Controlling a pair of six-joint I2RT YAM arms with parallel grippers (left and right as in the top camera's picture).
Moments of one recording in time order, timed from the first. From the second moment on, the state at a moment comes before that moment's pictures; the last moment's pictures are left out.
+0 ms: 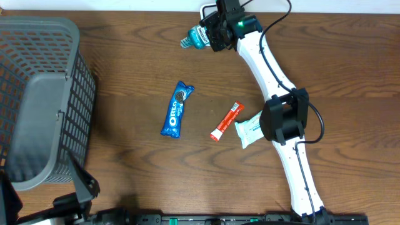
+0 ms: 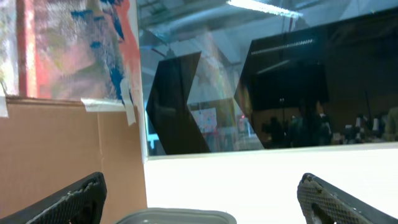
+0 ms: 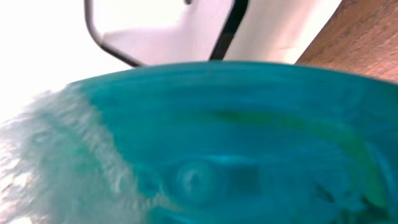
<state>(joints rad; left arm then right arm) 0.18 0.00 0.78 -0.26 -0.05 0.14 0.37 2.65 2.59 -0.79 -0.20 1.40</state>
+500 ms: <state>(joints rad) 0.18 0.00 0.73 -0.26 -0.05 0.14 0.28 2.69 2.59 -0.61 -0.27 1.56</state>
